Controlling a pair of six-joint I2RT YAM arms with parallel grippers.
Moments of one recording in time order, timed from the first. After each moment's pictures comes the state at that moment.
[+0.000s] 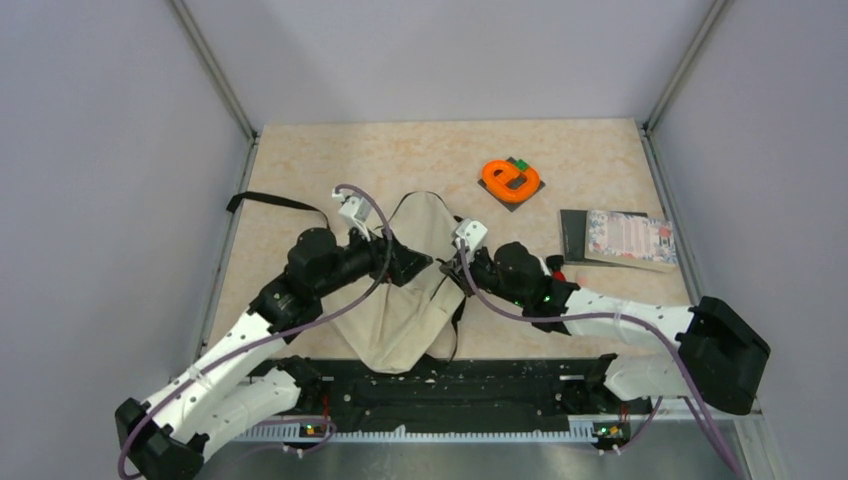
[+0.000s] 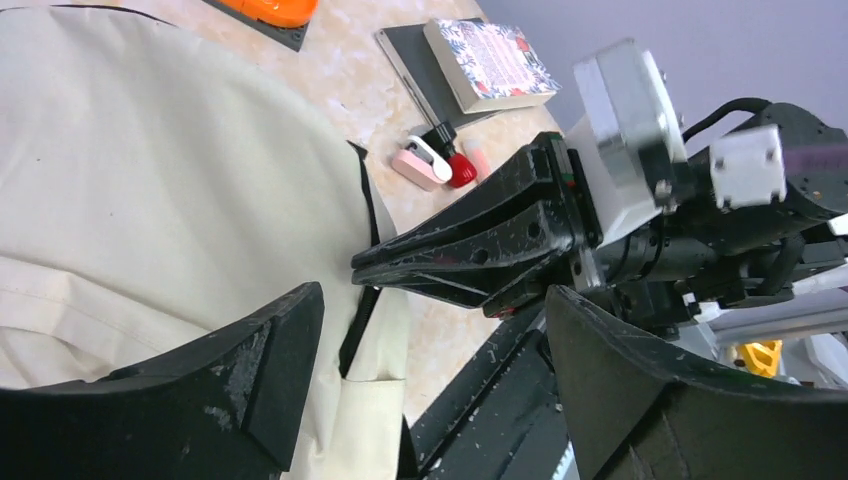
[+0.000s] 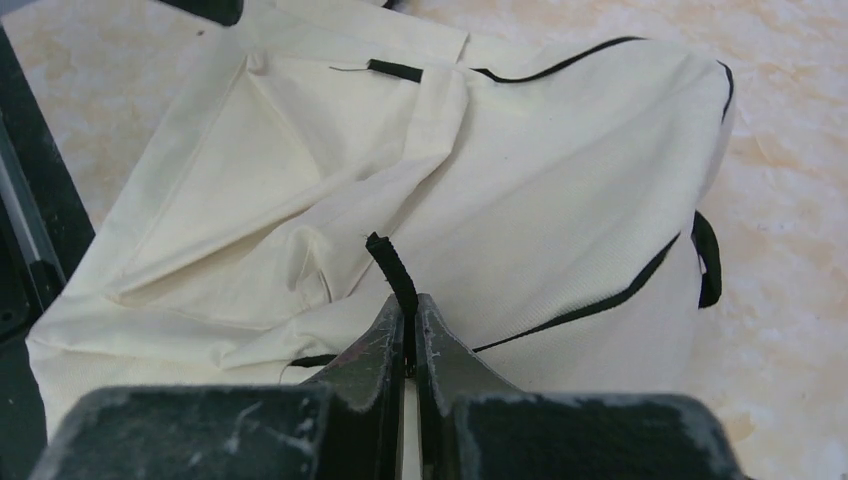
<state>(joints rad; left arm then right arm) -0.65 0.83 0.73 -0.13 0.28 -0.58 0.95 1.23 0.60 0.37 -0.02 0.00</state>
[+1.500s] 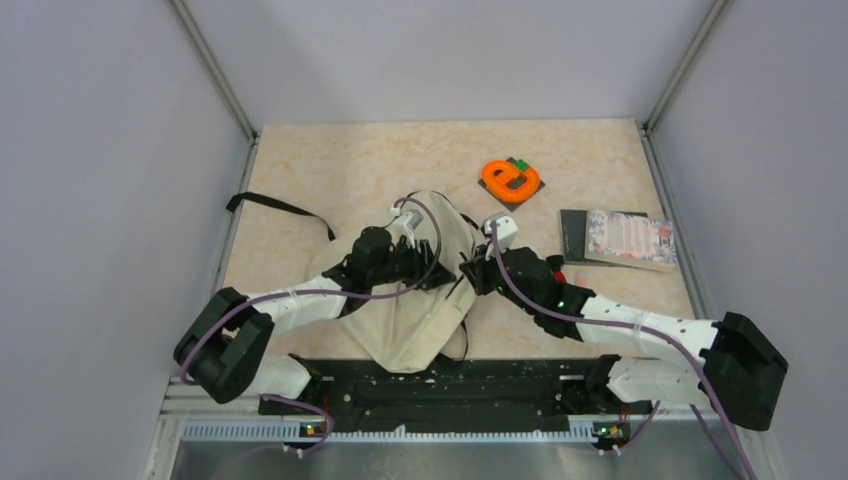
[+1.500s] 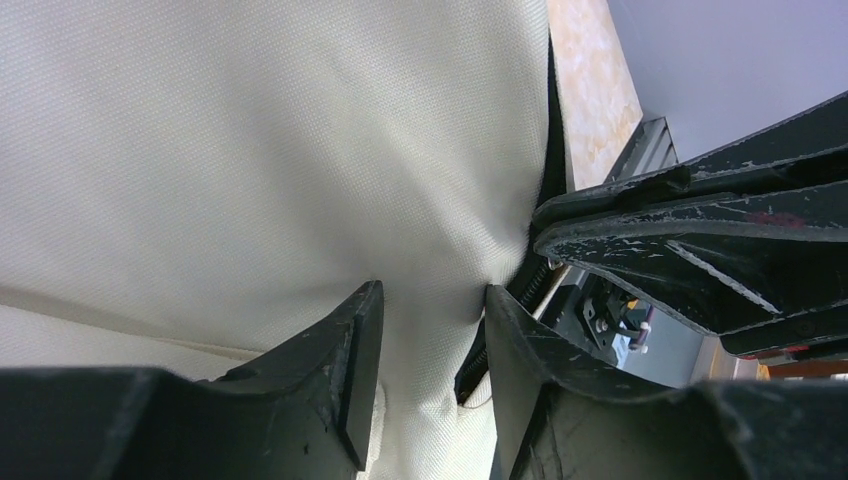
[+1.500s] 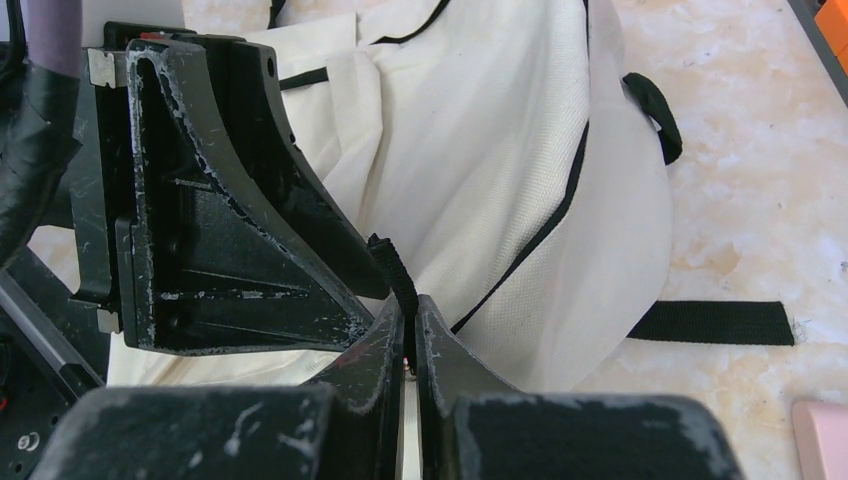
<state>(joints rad) -0.65 1.37 0.56 0.40 0.46 -0.67 0.95 1.11 0.56 0.21 0.24 0.35</state>
